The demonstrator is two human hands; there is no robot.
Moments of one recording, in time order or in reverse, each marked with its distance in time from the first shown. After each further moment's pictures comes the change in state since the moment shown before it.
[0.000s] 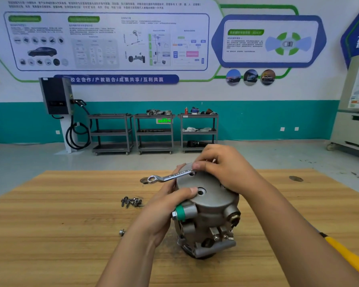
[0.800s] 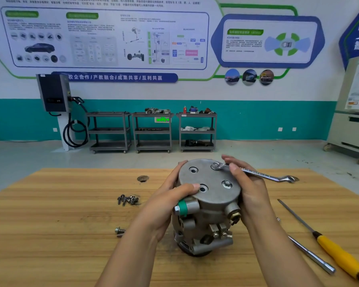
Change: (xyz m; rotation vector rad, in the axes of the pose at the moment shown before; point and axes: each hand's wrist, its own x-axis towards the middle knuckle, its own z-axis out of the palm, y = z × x) left_hand 0.004 0.000 0.008 -0.017 -0.035 -0.016; right_hand -0.049 0.046 0.036 1.211 0.540 0.287
